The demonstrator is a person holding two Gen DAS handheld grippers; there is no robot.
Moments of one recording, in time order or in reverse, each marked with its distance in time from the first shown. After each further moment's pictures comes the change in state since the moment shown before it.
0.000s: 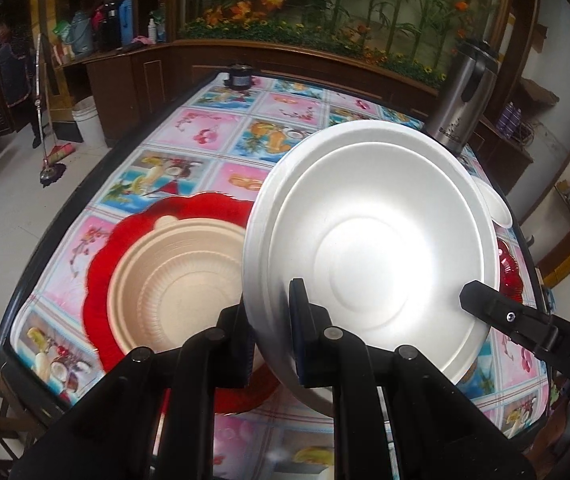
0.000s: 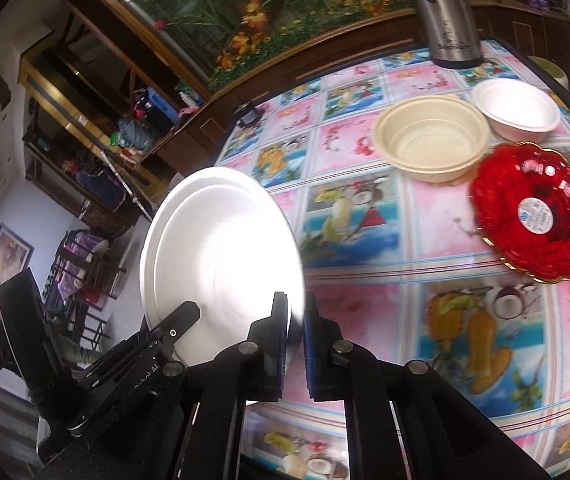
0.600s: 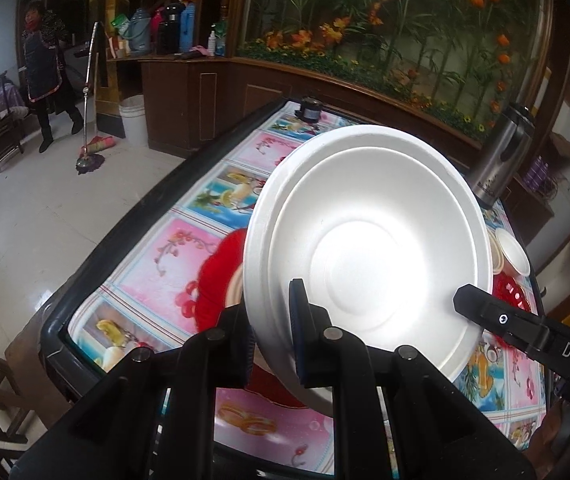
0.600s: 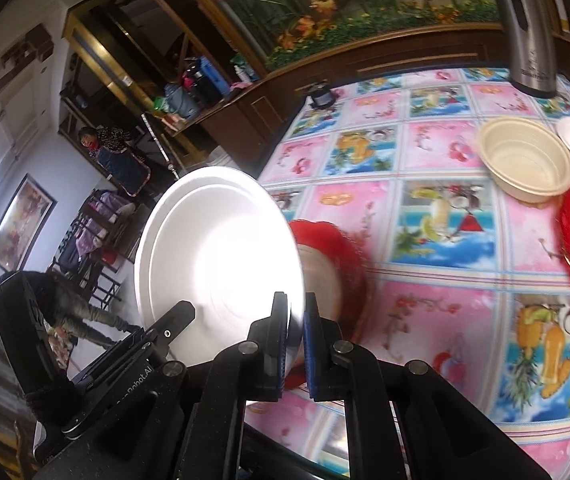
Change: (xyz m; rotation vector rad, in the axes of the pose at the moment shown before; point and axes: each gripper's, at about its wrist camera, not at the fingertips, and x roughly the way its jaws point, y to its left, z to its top) left arm -0.038 0.084 -0.004 -0.145 -0.092 0.072; right arm 0.025 0.089 -0.013 -0.154 0.038 0.092
